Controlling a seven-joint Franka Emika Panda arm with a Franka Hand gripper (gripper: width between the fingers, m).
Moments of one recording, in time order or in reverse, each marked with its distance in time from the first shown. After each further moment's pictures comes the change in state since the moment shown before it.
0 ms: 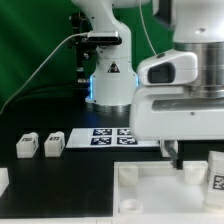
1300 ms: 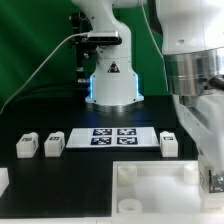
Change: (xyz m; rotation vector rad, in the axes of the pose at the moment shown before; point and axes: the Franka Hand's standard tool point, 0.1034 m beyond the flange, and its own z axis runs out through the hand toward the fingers) arm 0.008 -0.009 0.007 0.119 -0.047 1.539
